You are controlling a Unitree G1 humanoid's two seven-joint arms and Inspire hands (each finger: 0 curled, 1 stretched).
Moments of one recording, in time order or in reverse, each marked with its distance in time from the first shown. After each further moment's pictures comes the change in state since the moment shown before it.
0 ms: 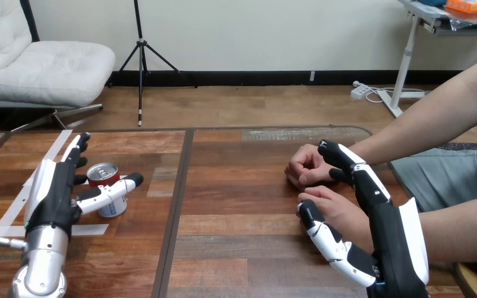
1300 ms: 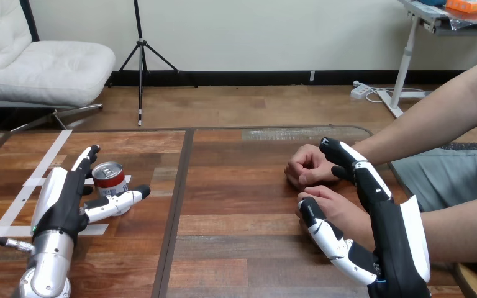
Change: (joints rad) left arm -0.019 0.022 -0.068 0.074 0.033 0.004 0.022; right arm 0.001 0.000 -0.001 -0.021 -0.003 0.021 -0.001
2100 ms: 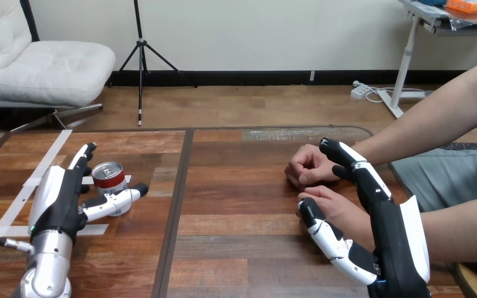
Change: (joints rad) left arm 0.000 0.001 -0.004 0.004 0.016 -0.007 0.045; right arm 0.000 -0.001 0.000 0.000 0.003 0.001 0.003
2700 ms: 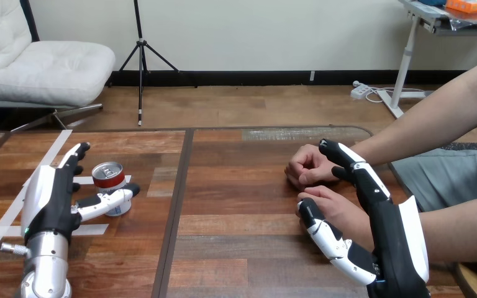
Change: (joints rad) left arm -0.012 0.000 -0.002 0.054 0.006 -0.033 0.096; right arm 0.000 0.000 0.000 0.000 -0.001 0.011 0.004
